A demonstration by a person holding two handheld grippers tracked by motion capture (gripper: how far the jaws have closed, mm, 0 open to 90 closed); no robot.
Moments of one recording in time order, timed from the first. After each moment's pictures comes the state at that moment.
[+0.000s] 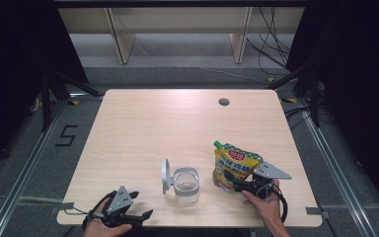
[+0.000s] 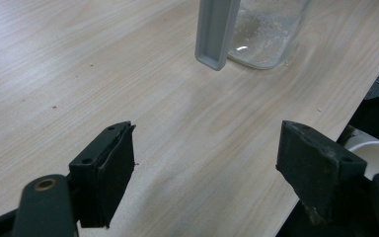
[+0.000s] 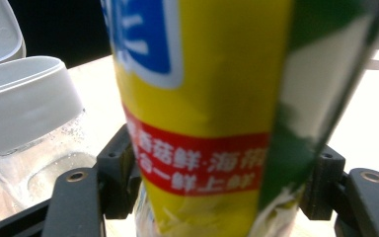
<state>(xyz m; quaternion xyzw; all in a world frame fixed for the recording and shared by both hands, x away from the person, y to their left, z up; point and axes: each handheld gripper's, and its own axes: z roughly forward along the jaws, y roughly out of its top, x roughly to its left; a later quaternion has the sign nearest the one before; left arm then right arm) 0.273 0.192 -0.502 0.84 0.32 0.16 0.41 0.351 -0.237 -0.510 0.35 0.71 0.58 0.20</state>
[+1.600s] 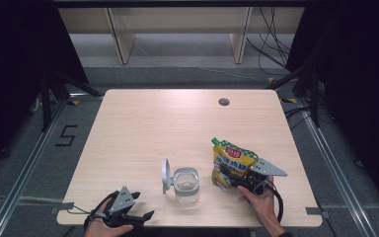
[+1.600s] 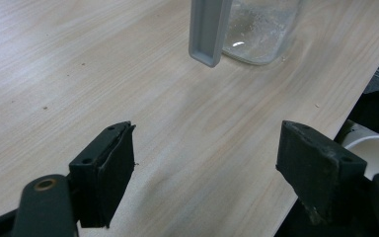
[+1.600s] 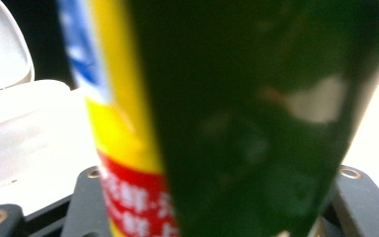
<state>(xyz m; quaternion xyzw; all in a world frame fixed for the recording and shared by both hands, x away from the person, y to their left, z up) 0.275 0.189 -0.503 0.85 0.31 0.15 0.41 0.361 -0.227 -0.510 0.34 0.70 0.60 0.18</state>
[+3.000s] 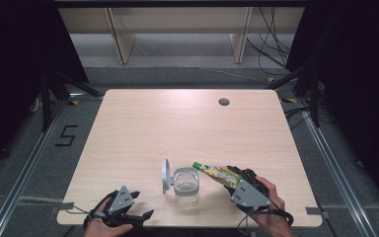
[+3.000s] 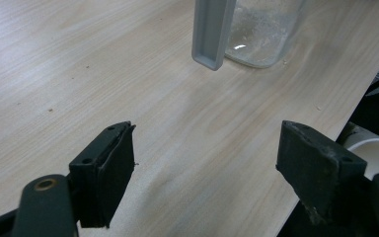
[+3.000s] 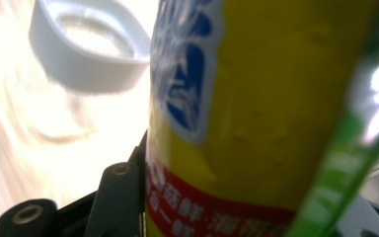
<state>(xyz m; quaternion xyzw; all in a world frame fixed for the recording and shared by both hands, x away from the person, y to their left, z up) 0.274 0.189 -0.503 0.84 0.32 0.16 0.41 0.289 -0.193 -0.440 0.10 0.84 0.36 0.40</state>
